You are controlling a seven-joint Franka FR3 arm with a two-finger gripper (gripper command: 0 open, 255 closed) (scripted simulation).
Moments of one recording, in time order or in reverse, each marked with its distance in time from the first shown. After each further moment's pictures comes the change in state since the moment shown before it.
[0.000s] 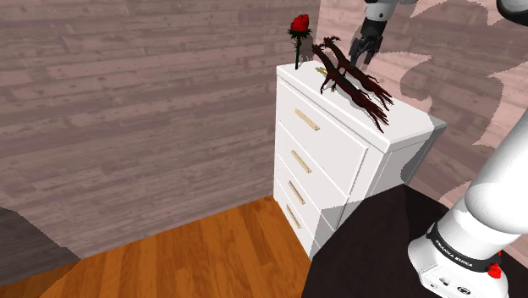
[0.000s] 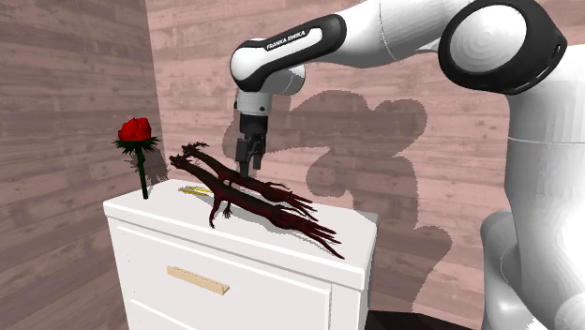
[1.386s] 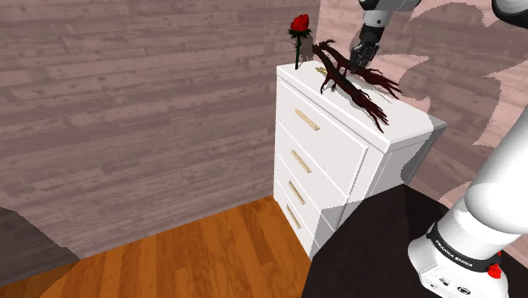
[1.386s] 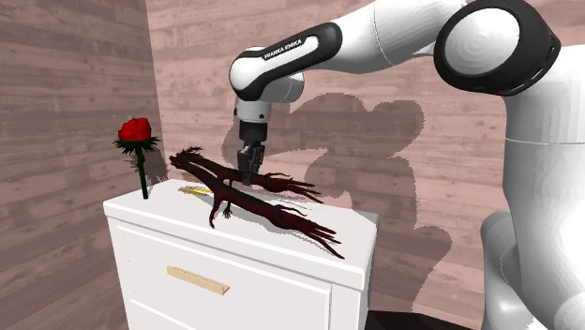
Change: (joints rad) arm -0.003 0.016 -0.001 -0.028 0.009 0.041 -0.008
